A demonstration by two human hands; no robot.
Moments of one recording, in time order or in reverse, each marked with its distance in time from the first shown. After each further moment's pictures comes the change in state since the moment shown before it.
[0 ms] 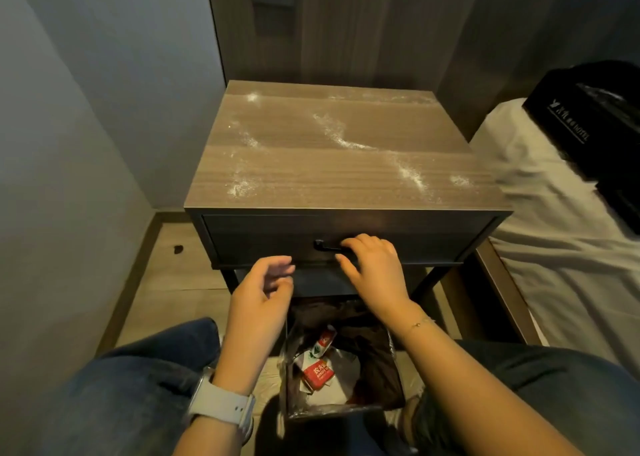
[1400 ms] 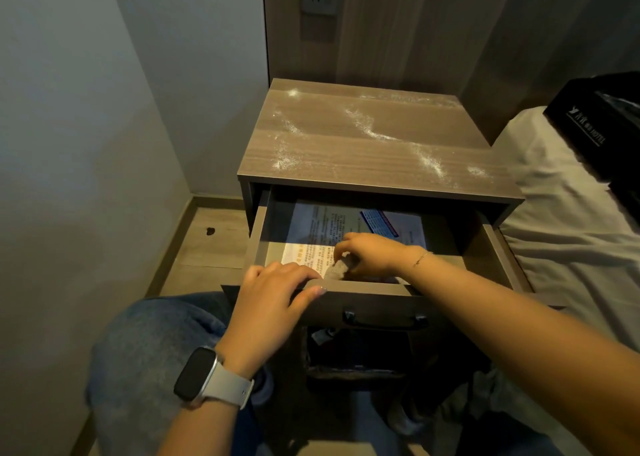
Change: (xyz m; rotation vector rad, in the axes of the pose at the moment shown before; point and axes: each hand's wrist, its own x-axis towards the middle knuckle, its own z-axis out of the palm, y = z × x) left_hand -0.065 -0.003 -0.046 0.737 -0.167 0.388; right_hand 0.010 -0.035 -0.019 -0.169 -0.712 -0.376
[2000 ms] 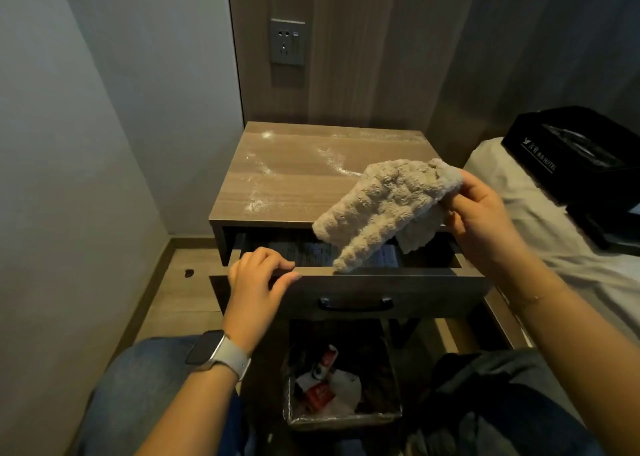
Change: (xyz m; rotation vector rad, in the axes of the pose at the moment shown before) left_hand 0.076 -0.017 0.018 -0.127 0.350 0.026; right_hand -0.130 0.035 -0.104 1.320 1.002 0.109
